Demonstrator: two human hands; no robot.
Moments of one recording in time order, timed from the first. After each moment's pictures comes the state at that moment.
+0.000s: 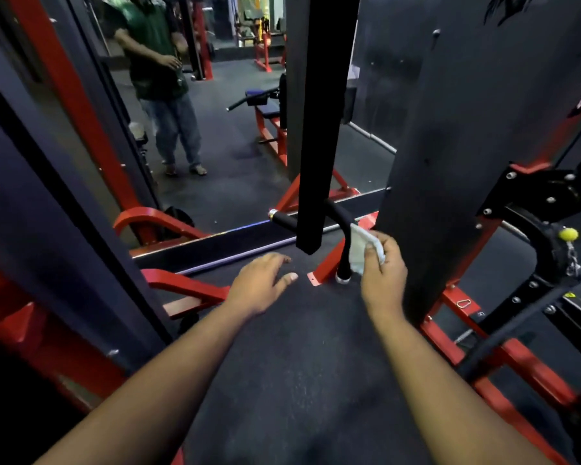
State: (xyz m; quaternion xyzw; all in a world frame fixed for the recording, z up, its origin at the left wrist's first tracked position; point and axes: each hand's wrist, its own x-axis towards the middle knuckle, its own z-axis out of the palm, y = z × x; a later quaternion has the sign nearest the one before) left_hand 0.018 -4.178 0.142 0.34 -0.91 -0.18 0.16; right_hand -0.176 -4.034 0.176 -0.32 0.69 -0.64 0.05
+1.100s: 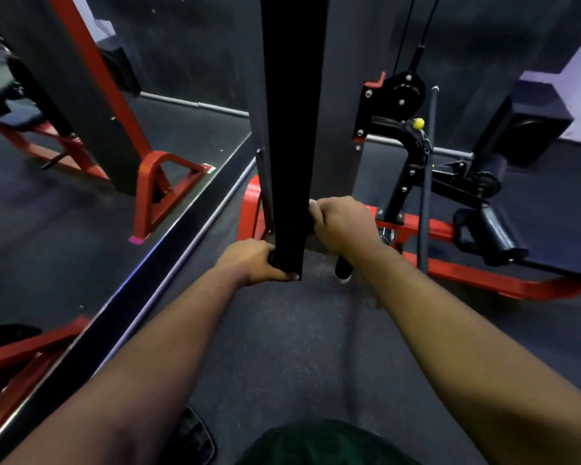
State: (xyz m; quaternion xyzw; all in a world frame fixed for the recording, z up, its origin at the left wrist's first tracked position) left_hand -0.139 -4.395 0.145 0.02 -0.98 -0.12 -0.14; right_hand -0.195 -4.196 0.212 -0.26 0.94 -0.22 -0.09
